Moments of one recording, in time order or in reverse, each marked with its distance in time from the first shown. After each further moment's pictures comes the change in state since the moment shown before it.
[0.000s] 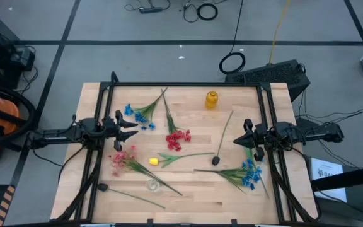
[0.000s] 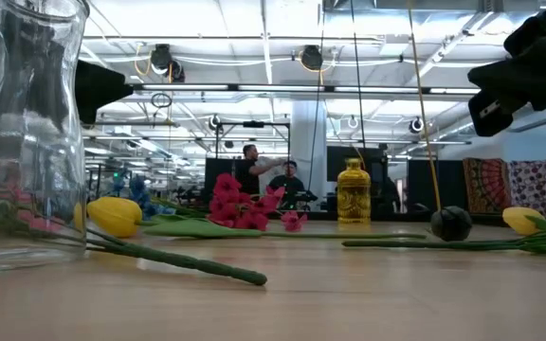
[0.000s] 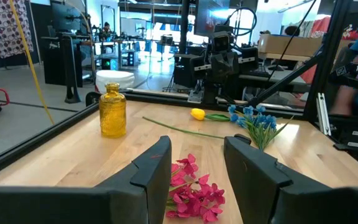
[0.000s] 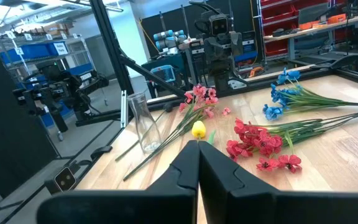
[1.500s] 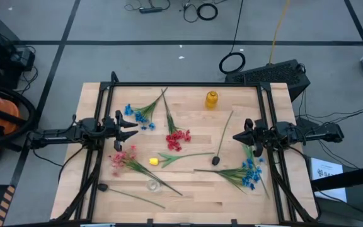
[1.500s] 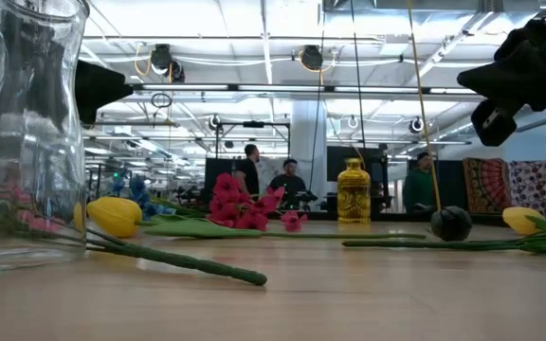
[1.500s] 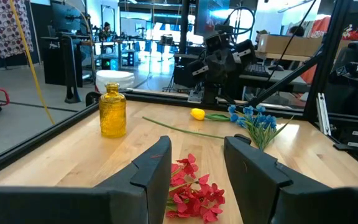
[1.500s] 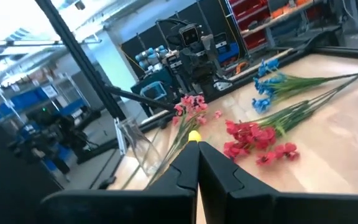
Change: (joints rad) left arm 0.000 0.000 0.000 0.000 0.000 0.000; right arm 0.000 0.000 0.000 0.021 0.106 0.241
